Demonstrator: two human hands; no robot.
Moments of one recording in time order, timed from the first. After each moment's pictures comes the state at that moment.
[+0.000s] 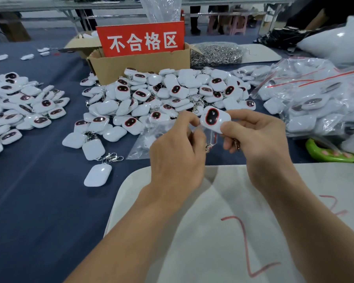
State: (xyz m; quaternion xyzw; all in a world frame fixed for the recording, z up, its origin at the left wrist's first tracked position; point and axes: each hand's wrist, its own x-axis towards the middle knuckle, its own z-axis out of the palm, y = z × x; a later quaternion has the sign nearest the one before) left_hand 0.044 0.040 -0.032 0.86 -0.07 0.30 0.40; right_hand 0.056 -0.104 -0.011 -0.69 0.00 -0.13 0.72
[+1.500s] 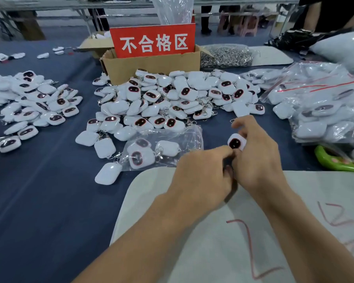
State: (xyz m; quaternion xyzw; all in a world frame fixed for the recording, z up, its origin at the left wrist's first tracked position) left_hand 0.030 0.029 -0.040 0.91 -0.19 0.17 0.34; right_hand 0.057 -0.102 -0.034 -0.90 0.02 -0.13 0.41
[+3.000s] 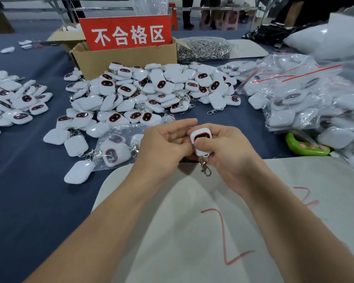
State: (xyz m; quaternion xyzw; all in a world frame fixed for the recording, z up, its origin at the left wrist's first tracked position) left_hand 0.056 0.043 -0.041 0.71 -0.04 0.00 0.71; right_hand 0.051 -0.106 -0.026 -0.65 0.01 0.10 0.75
